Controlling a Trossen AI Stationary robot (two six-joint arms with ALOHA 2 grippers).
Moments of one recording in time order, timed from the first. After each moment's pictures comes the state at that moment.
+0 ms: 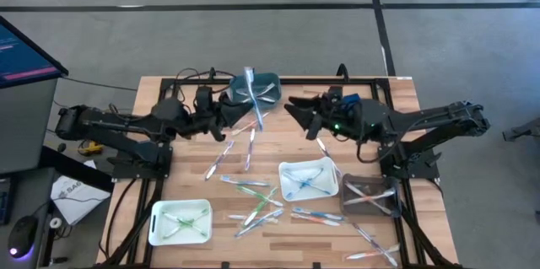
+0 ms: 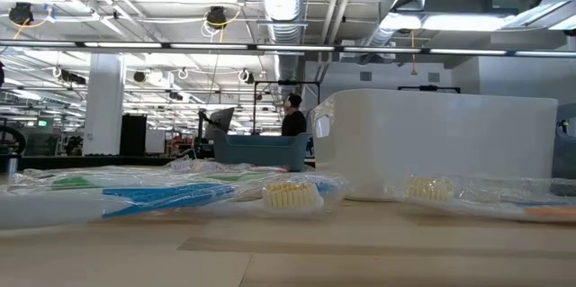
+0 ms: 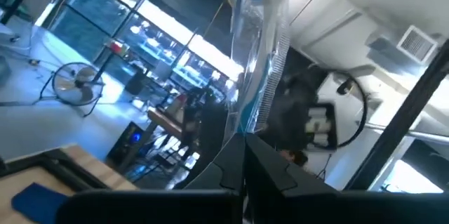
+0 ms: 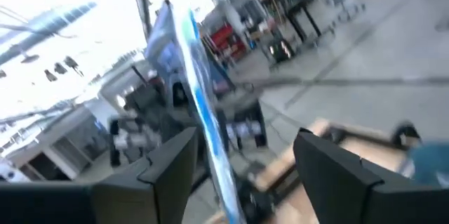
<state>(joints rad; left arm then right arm) -0.02 1.12 0.82 0.63 -0.23 -0.57 0.15 1.26 1.14 0.25 0.53 0.57</state>
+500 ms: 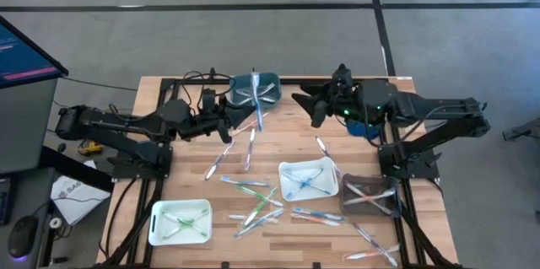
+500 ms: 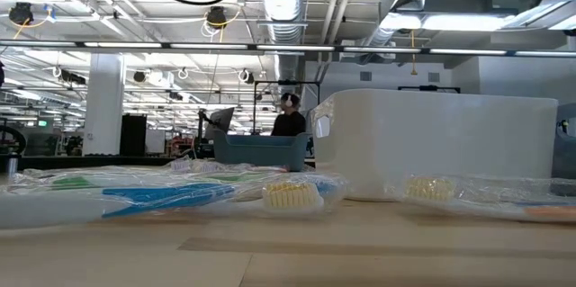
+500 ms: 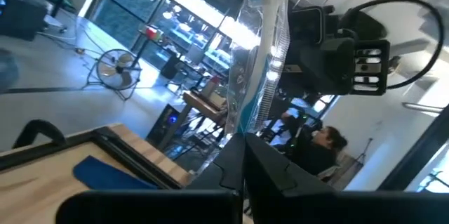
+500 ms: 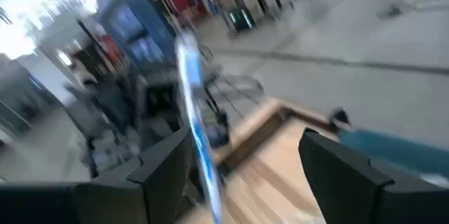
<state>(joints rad) -0.03 1.12 0.82 0.49 -0.31 -0.54 0.09 1.26 1.46 -0.37 0.53 0.60</state>
